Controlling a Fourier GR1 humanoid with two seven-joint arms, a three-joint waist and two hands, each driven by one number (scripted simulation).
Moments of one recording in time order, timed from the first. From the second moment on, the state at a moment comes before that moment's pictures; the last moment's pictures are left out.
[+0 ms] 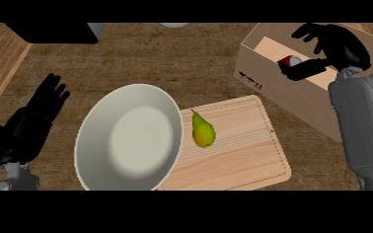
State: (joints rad) left arm -0.06 0.19 0.23 -1.65 0.19 -0.13 0.29; right arm -0.69 -0.32 -0.23 -1.08 1.02 0.23 0.05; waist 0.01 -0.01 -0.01
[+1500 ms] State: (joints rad) left arm -0.05 0.19 0.24 -1.64 0.19 -0.14 0.29; right arm -0.67 -0.59 -0.71 -0.80 0.35 0.32 -0.23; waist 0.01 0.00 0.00
